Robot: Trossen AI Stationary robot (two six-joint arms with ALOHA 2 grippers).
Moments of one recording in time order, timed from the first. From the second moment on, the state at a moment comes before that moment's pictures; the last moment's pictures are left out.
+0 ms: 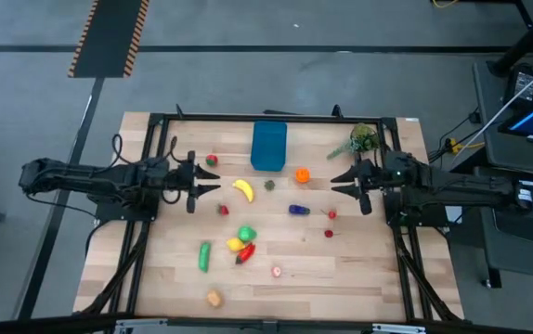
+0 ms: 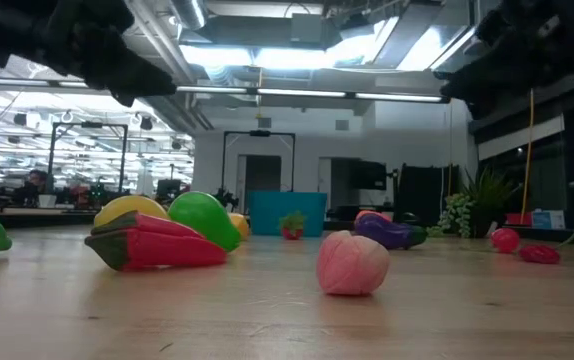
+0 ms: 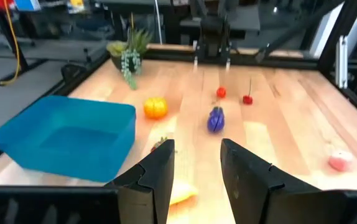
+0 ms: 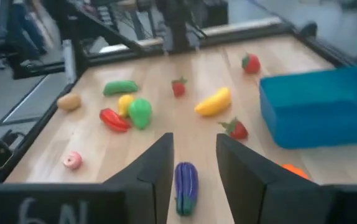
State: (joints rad) left arm 0.06 0.62 0.30 0.06 -0.08 -0.04; right arm -0.19 0.55 0.35 -0.10 -0.22 0.13
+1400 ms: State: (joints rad) left arm 0.06 0.67 0.38 -0.10 -0.09 -0.08; right arm 0.02 1.28 0.92 -0.87 -0.10 0.28
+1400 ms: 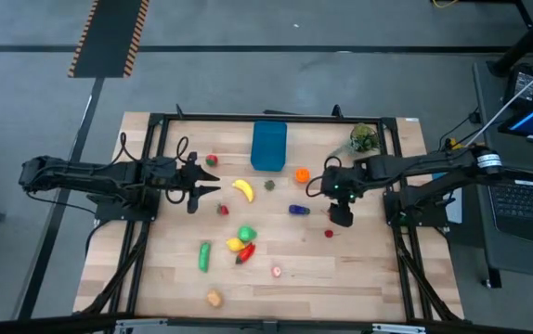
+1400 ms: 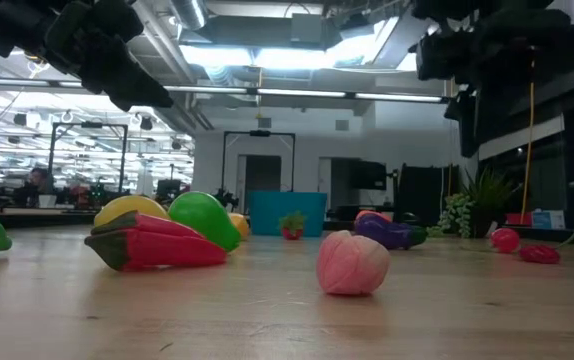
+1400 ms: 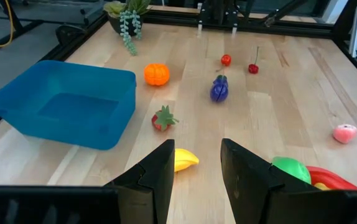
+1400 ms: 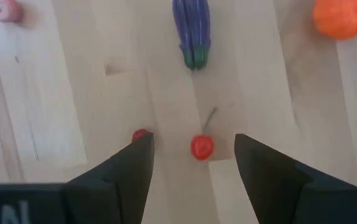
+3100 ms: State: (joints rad) left arm 0.06 0.67 0.38 -0.14 -0.09 -0.08; right arm 0.06 1.36 0.75 -0.72 -0.03 0.39
